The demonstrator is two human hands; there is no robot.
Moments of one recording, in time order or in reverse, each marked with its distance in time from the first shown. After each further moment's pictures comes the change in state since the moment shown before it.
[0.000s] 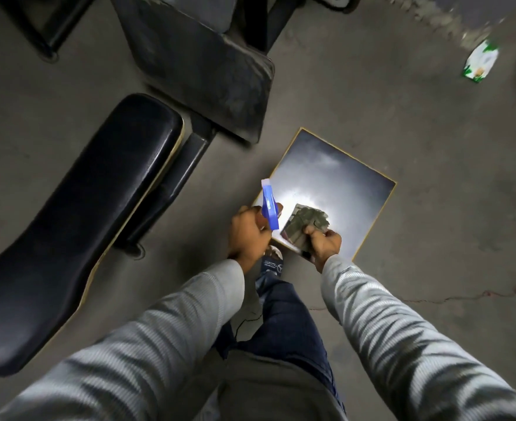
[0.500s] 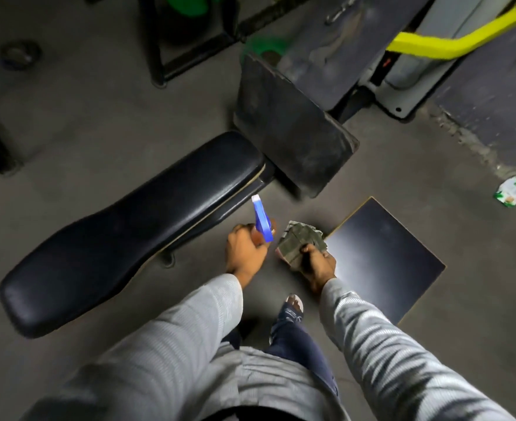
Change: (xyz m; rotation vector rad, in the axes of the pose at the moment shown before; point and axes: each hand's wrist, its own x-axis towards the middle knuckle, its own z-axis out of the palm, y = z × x) left_hand -0.034 -0.115 -0.161 -0.199 0.325 -0.196; right_hand -0.191 -0.004 0.145 -0.135 -0.252 -0.180
